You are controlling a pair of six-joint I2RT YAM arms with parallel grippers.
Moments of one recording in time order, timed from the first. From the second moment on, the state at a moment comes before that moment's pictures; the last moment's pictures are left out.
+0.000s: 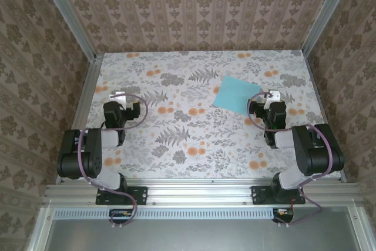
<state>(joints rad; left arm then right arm) -0.02 1.52 0.40 0.71 -0.03 0.07 0.00 1.55 0.35 0.86 0.09 0.07</state>
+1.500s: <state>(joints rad) -0.07 1.20 0.73 0.06 -0.08 -0.01 0.04 1.35 0.99 -0.12 0.23 0.37</state>
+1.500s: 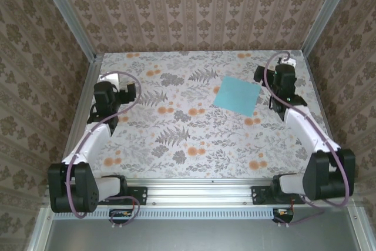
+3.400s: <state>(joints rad) -0.17 1.43 0.93 -0.28 0.09 -0.30 0.69 1.91 1.50 -0.89 0.04 0.55</state>
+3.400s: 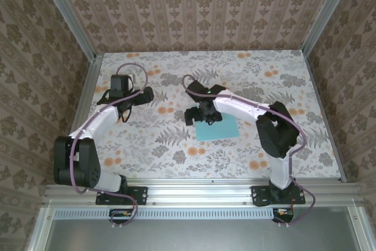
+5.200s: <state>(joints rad) -0.17 1.46 0.92 -0.28 0.10 -0.39 0.54 2.11 1.54 -0.96 0.03 0.48</state>
